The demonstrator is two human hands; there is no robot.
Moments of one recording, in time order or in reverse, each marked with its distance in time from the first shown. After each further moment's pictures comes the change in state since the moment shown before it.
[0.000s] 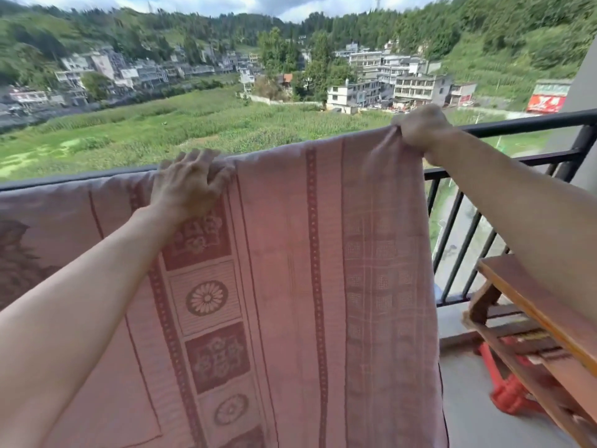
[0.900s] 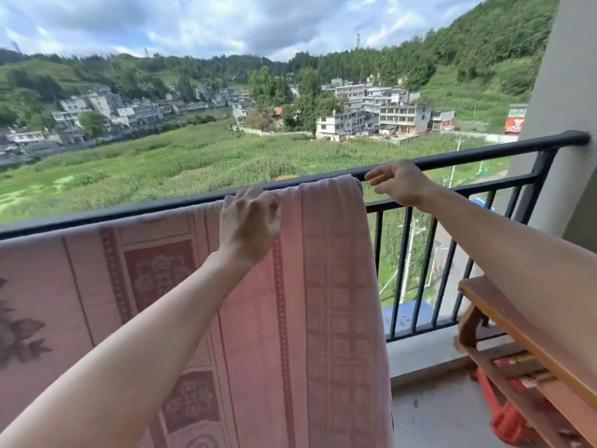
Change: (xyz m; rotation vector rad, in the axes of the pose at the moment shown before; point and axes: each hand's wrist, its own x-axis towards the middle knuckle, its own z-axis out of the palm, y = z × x) left_hand -0.008 0.153 0.004 -0.267 0.279 0.121; right_hand 0.008 0.067 -0.050 -0.045 -0.237 -0.209
